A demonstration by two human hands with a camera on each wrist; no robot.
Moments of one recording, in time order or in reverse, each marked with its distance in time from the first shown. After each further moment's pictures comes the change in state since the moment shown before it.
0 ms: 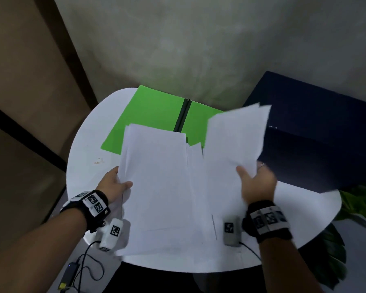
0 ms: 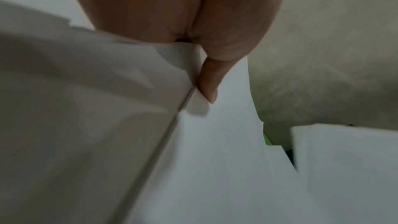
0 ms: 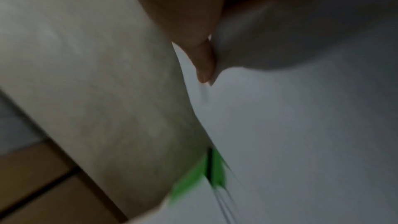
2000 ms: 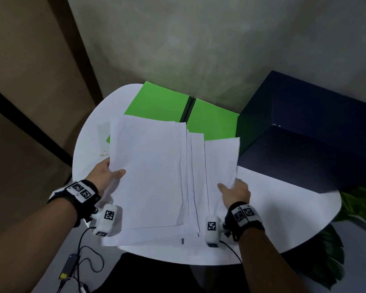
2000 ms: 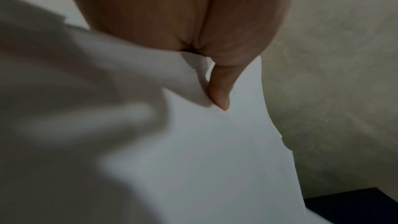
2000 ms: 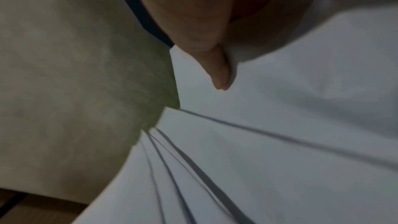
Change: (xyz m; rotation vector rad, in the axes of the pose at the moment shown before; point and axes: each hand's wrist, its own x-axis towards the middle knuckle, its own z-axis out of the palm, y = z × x) left_hand -0.009 -0.002 -0.032 -0.226 -0.021 -0.094; right_hand -0.024 0.043 0.054 -0.103 -0.214 0.331
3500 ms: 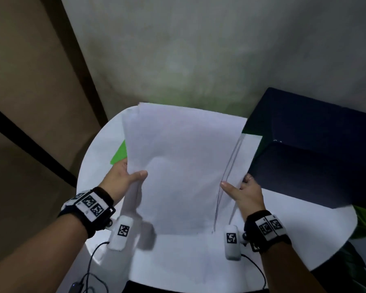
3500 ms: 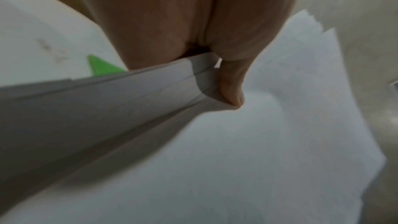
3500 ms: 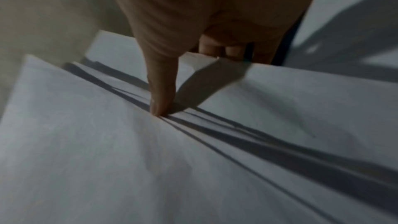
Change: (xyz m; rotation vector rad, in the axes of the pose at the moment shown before) left_hand -0.017 0.077 0.029 -0.206 -0.138 0.345; right_hand -0.007 -0.050 -0.036 0.623 -0.276 -0.297
